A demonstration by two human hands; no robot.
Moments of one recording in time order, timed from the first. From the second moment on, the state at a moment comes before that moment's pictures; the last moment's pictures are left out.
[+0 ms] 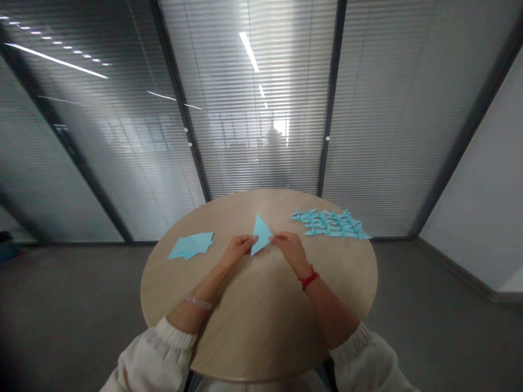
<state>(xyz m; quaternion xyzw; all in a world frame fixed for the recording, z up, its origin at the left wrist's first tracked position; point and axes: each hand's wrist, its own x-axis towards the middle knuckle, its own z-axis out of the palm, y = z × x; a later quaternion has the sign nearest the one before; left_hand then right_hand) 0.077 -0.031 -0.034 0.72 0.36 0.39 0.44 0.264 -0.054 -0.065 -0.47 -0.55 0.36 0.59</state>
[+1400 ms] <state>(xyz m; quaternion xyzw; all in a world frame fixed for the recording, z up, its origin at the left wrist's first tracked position) 0.076 -0.030 -0.045 0.63 0.35 0.32 0.61 0.269 -0.056 -0.055 -0.51 -0.50 0.32 0.62</state>
